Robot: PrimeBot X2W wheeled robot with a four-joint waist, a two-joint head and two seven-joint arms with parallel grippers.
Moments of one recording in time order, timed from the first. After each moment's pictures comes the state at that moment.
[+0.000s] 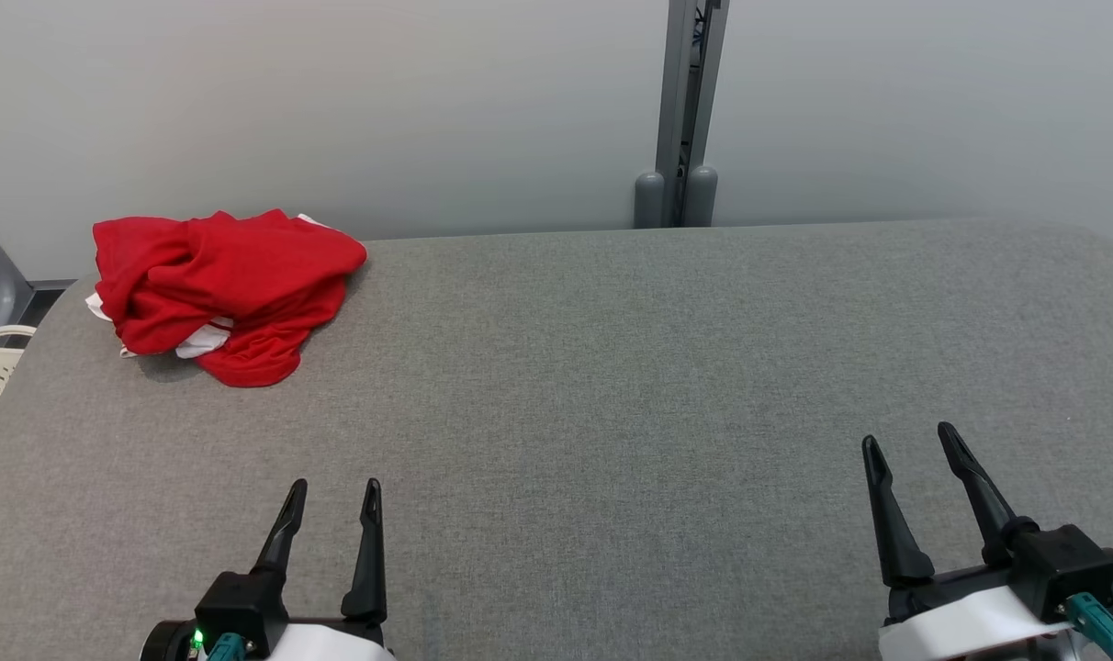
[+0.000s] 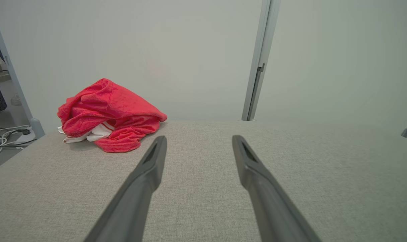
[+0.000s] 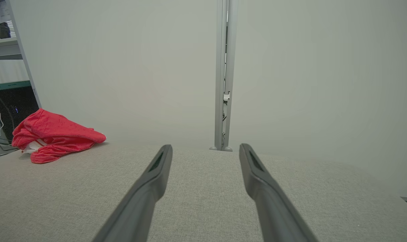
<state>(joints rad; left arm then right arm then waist) 0.03 0.05 -0.16 0.20 -0.20 0.07 -0.26 0.00 -0.05 0.04 0.12 0.08 0.13 -0.26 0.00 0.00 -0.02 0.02</state>
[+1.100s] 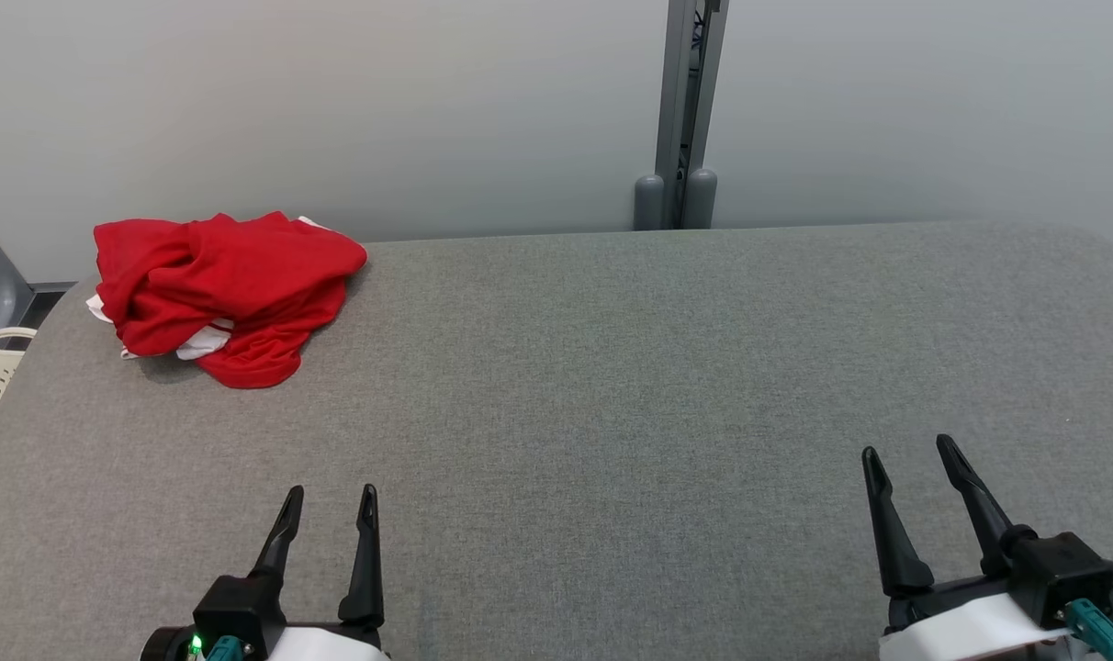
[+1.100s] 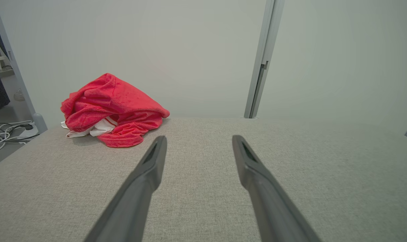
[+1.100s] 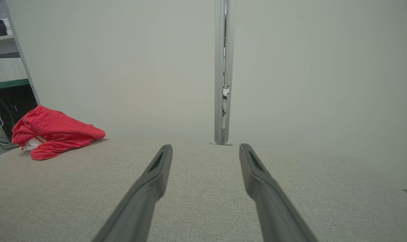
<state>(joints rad) 0.04 0.05 -0.15 0.22 -0.21 0.08 -0.26 0.01 -0.05 0.04 0.13 0.09 0.13 -0.26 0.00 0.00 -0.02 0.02</state>
